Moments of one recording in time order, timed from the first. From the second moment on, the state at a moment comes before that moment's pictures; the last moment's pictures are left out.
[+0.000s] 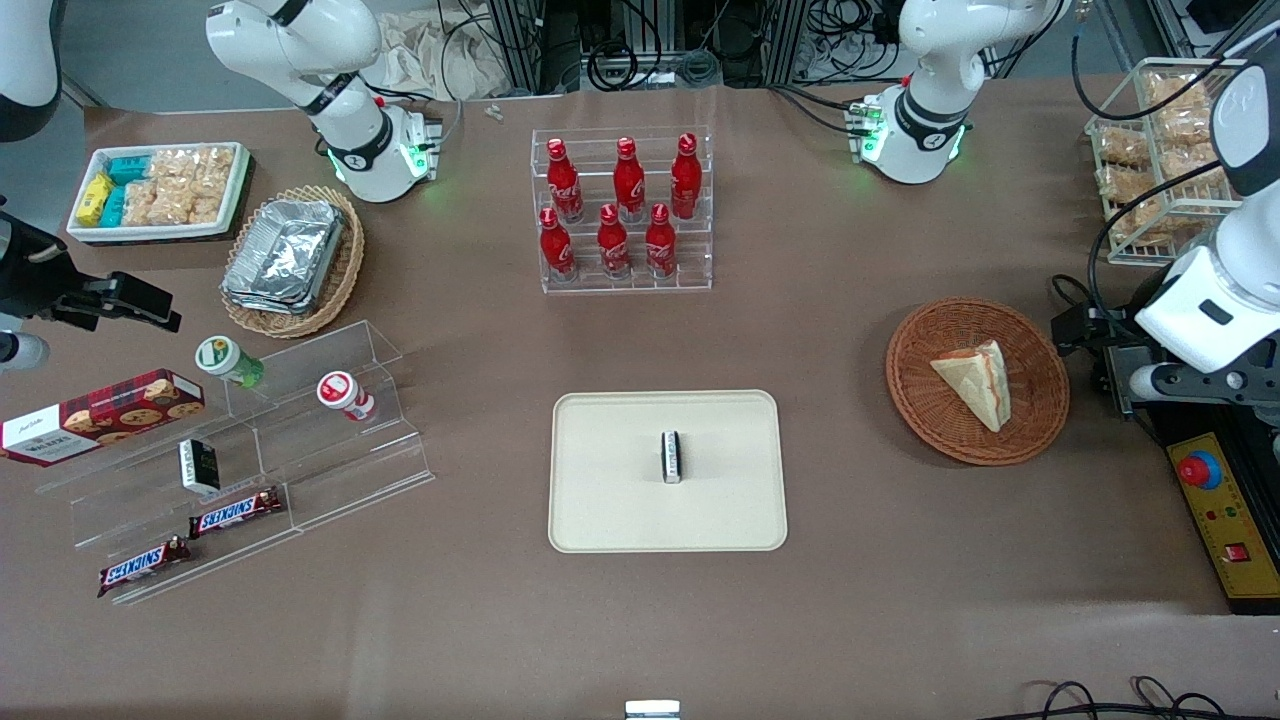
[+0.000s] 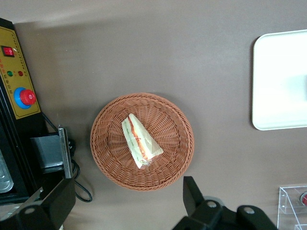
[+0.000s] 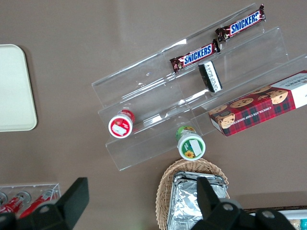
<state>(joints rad) 0.27 0.18 -0.40 -1.47 0.12 1.57 -0.03</state>
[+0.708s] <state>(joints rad) 0.27 0.18 -0.38 -1.55 0.11 1.53 -0.23</state>
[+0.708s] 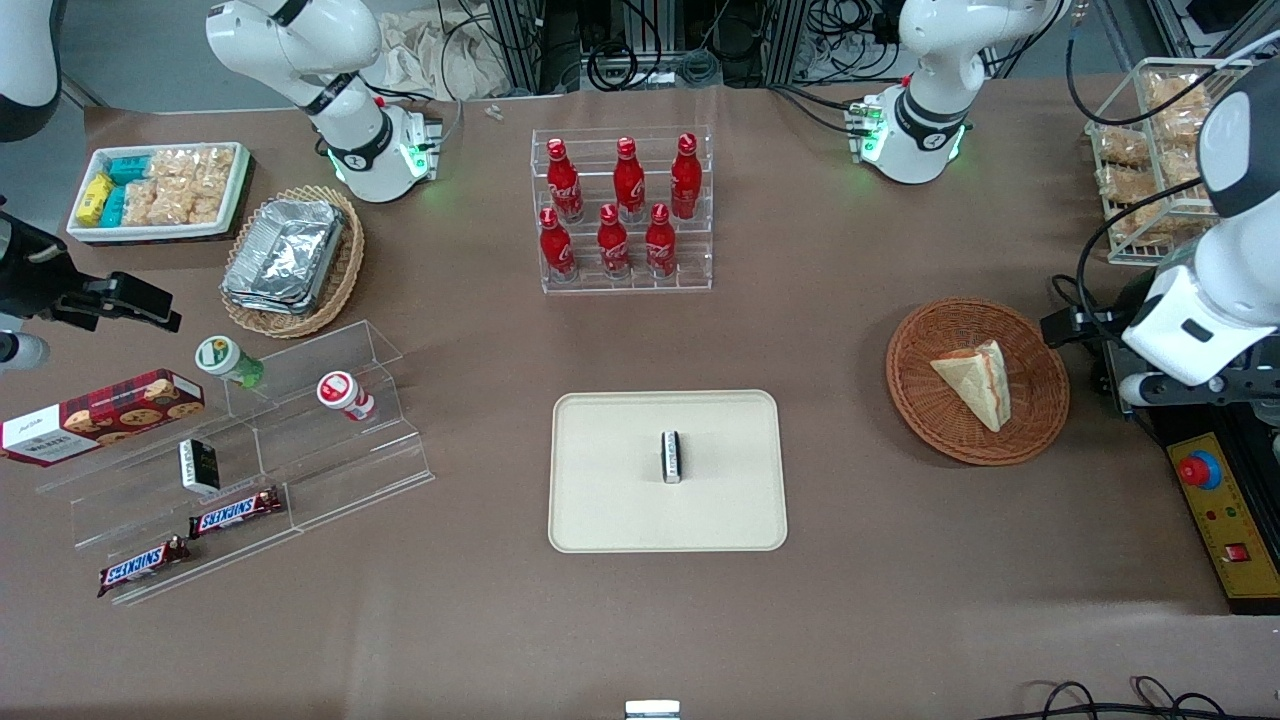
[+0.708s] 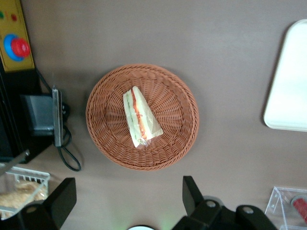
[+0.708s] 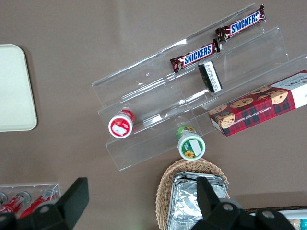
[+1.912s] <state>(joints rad) 0.39 0.10 -0.32 -2.23 -0.06 2.28 -0.61</state>
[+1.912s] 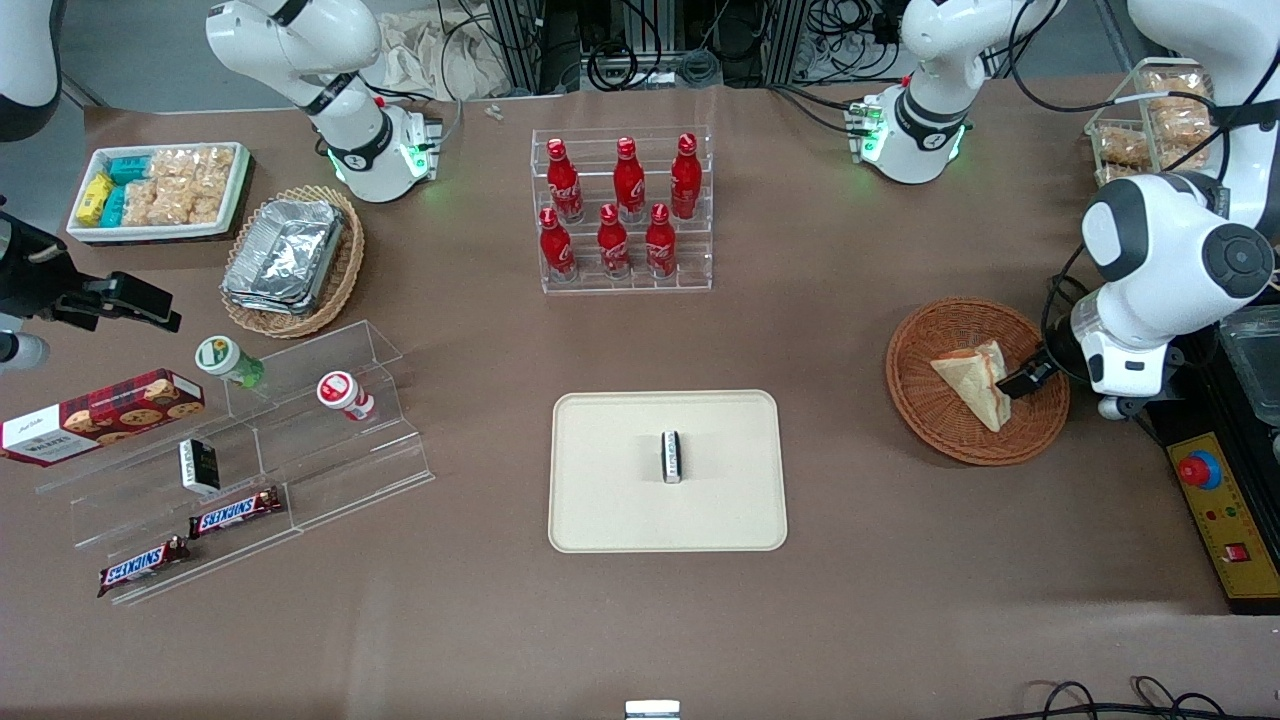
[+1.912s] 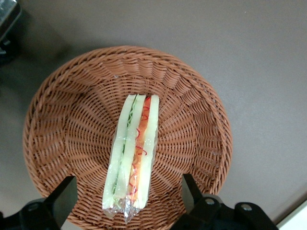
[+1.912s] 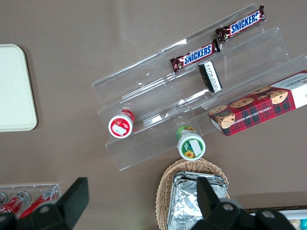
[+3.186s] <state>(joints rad) 0.39 0.13 -0.32 -2.41 -0.14 2.53 -0.61</state>
